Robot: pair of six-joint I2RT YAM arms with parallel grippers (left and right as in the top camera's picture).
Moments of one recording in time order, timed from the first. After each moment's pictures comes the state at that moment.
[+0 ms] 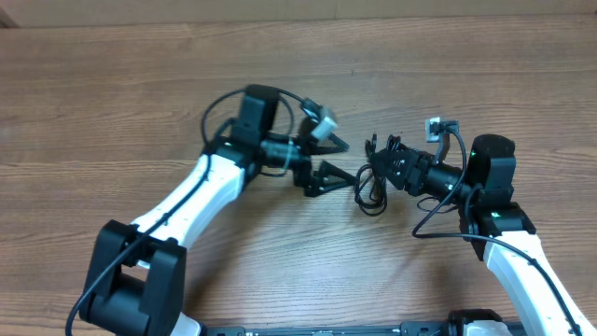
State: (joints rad) left arm -0.39 1.70 1.08 -0.13 1.19 0.15; right arm 0.03 1.19 0.60 0.06 -0.92 0.49
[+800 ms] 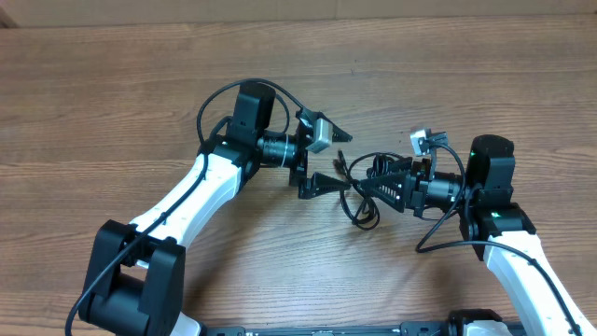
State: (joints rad) left arm -0.39 1.70 1.08 -0.09 1.20 0.56; right arm 0.03 1.19 0.60 0.03 -1.25 0.21
